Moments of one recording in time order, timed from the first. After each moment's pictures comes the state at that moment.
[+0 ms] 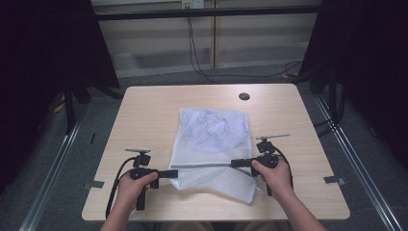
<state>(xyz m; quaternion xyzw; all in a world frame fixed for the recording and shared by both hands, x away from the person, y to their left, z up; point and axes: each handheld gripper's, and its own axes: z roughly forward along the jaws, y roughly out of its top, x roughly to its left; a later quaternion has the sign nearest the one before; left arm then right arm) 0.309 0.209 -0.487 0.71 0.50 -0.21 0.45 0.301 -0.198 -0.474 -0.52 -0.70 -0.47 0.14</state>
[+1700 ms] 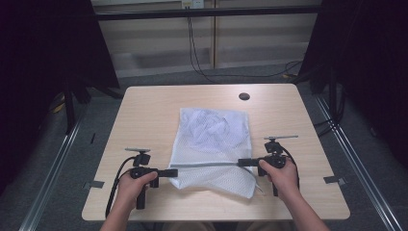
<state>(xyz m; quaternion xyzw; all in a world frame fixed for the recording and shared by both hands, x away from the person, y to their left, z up) 0.312 0.209 -0.489 0.71 0.50 -0.20 0.45 0.298 -0.218 -0.476 -0.54 -0.68 -0.47 0.13</state>
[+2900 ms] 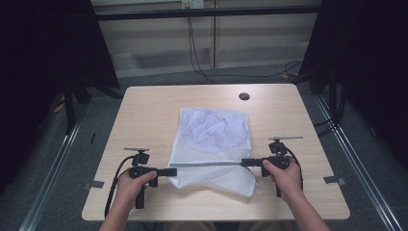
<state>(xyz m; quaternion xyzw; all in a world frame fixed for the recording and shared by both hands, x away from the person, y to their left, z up) 0.312 0.212 -0.485 0.71 0.50 -0.19 0.46 0.293 -0.227 -0.474 -0.55 -0.68 -0.48 0.12</state>
